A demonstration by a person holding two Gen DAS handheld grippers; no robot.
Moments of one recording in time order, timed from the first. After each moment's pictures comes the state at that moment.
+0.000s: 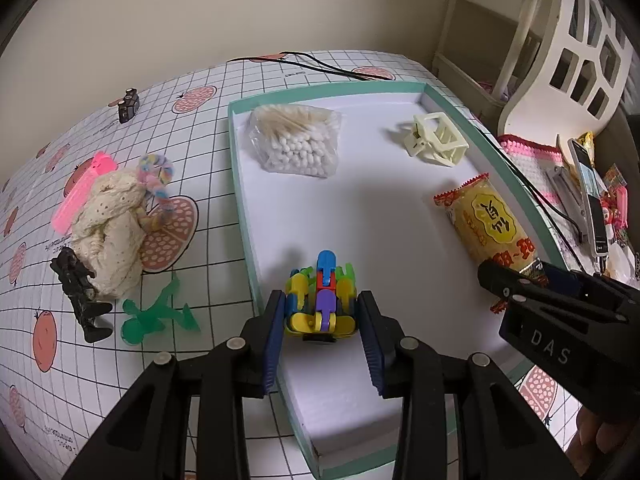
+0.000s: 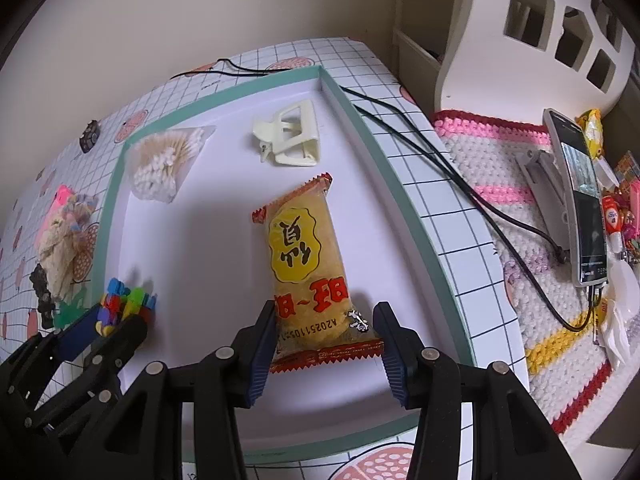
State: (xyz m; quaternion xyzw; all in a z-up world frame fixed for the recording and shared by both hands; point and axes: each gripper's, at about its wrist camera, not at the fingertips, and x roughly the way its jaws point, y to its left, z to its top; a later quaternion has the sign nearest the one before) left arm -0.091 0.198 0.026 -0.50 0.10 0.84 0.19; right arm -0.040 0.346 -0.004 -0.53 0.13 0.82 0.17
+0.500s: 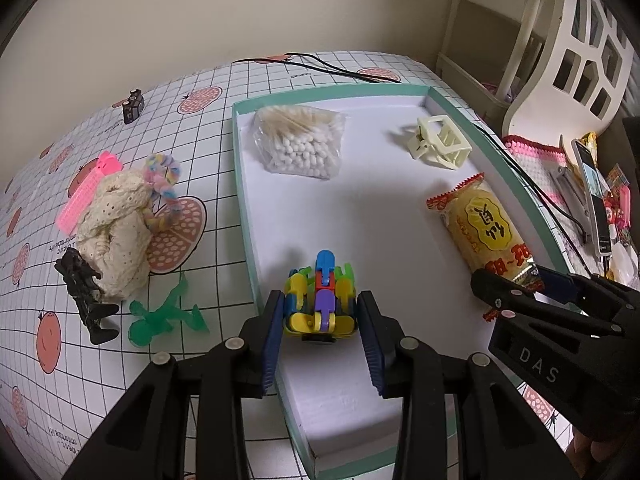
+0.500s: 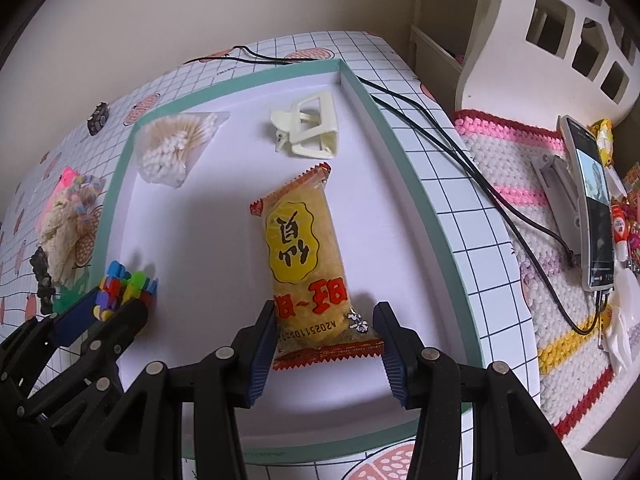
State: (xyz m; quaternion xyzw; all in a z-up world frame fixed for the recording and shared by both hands) left arm -0.090 0.200 0.027 -0.50 0.10 0.84 0.19; right arm -0.046 0.338 -0.006 -0.53 0.12 0.82 0.15
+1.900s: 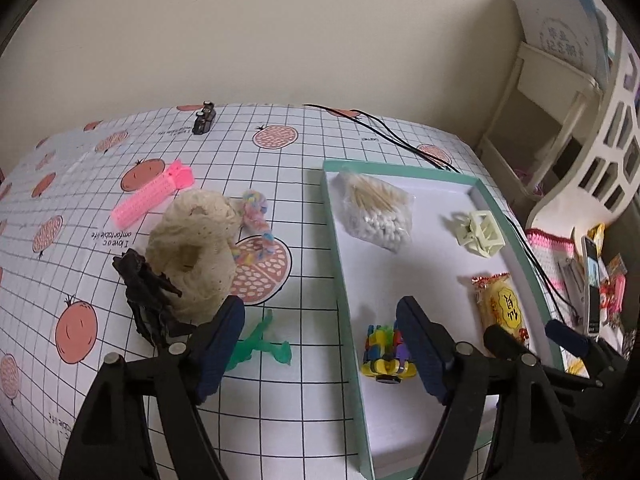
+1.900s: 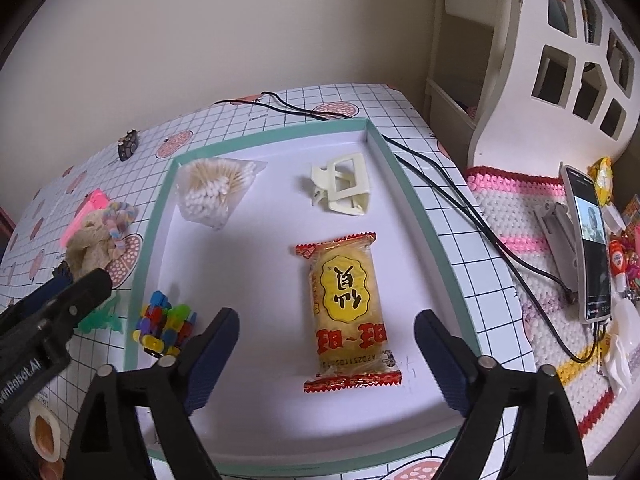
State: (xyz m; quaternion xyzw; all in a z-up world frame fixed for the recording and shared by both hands) left arm -0.108 0.137 0.063 -0.45 -0.01 0.88 0.14; right arm -0.044 0.319 0.015 -0.46 0.10 0.87 0.14
